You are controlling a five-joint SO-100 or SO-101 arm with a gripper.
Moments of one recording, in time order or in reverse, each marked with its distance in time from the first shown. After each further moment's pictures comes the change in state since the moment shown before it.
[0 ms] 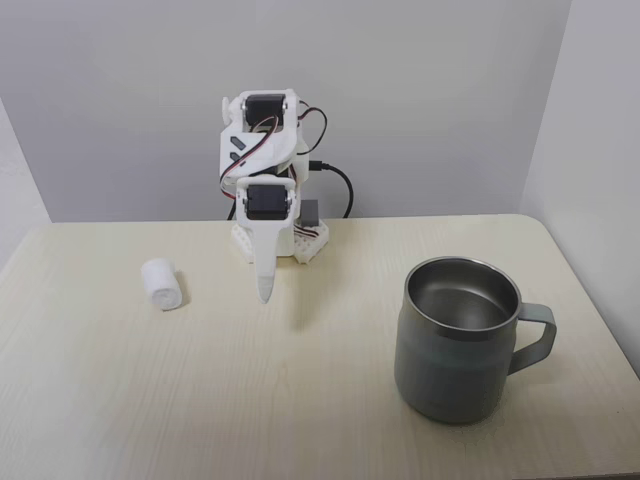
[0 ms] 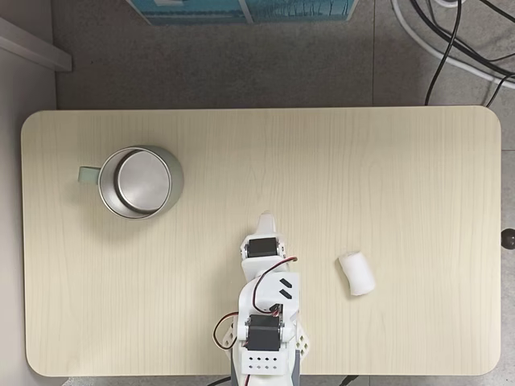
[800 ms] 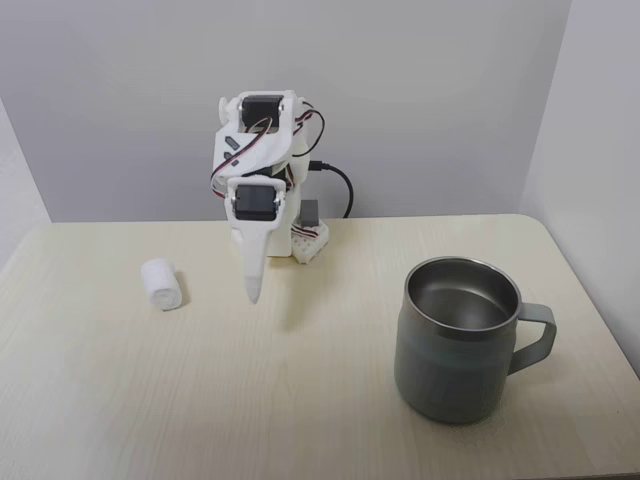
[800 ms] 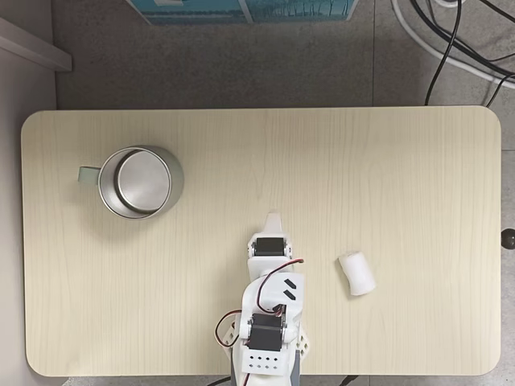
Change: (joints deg) arm 4.1 0.0 -0.1 -1.0 2.9
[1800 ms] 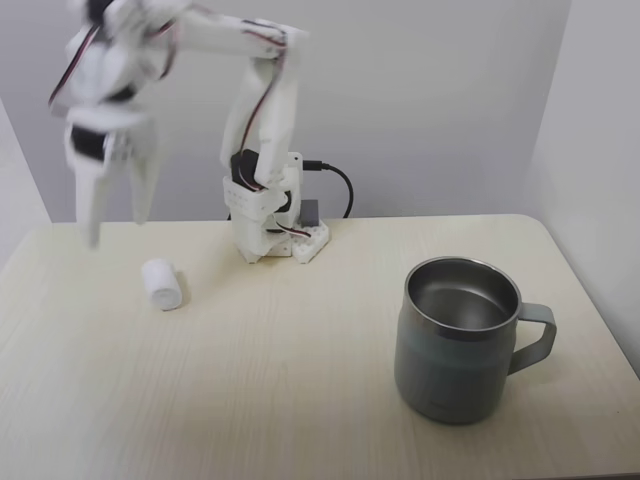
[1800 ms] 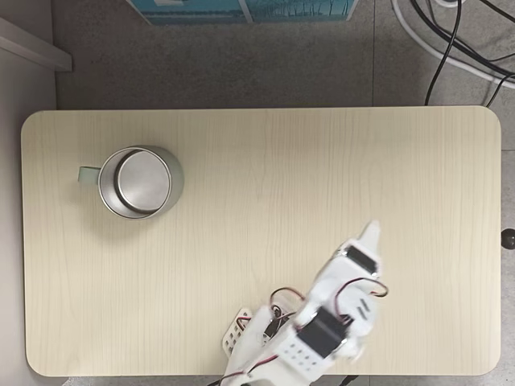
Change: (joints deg) arm 40.5 78.8 71.7 35.7 -10.5
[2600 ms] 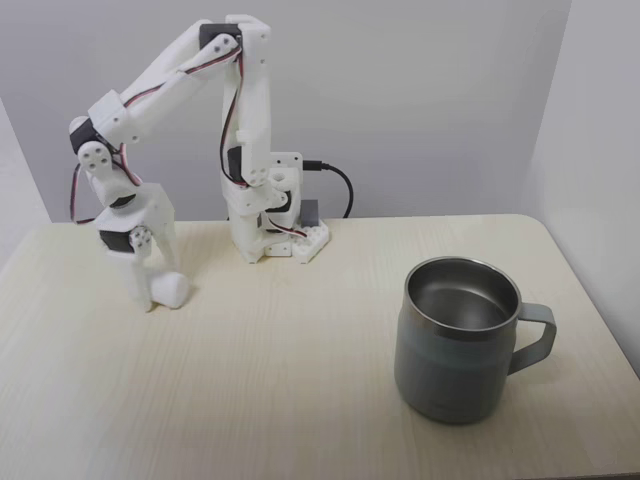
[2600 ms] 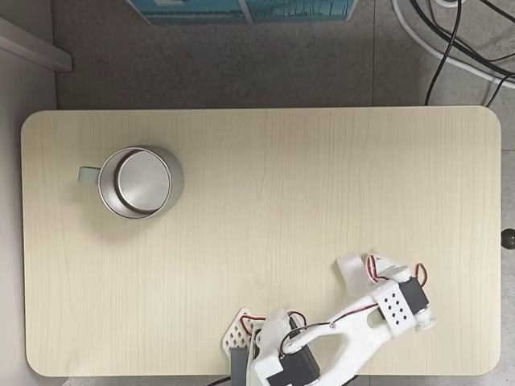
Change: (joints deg) arm 16.6 12.1 -32.7 -28.1 -23.1
